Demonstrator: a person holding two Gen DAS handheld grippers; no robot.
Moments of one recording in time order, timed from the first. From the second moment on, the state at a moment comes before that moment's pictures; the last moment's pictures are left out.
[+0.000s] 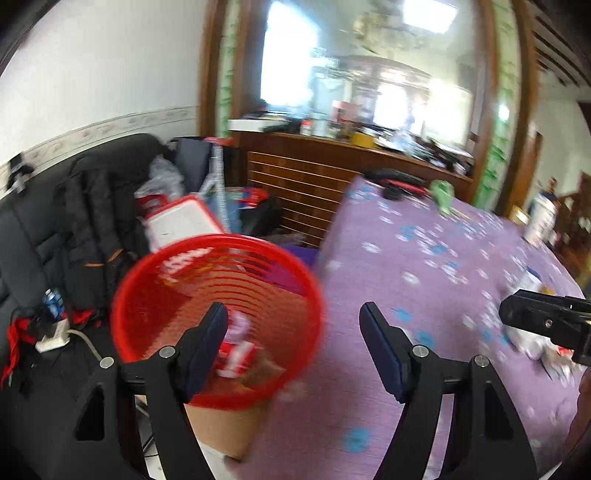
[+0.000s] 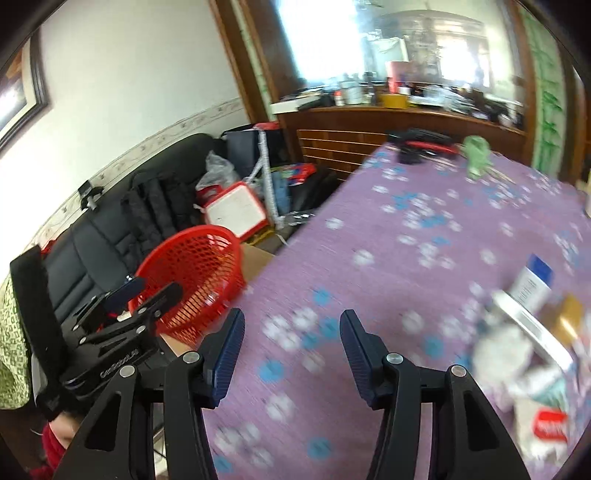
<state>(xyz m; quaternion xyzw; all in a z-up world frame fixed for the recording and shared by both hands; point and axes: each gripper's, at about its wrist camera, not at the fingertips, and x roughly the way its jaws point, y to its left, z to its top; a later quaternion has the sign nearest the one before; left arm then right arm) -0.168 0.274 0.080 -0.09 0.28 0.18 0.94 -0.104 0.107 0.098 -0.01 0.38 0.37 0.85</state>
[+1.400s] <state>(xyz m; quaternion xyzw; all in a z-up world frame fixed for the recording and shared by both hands) -0.083 0.069 0.053 -0.01 0.39 -0.05 0.92 -0.087 -0.134 0.058 -0.03 0.38 0.23 0.90</state>
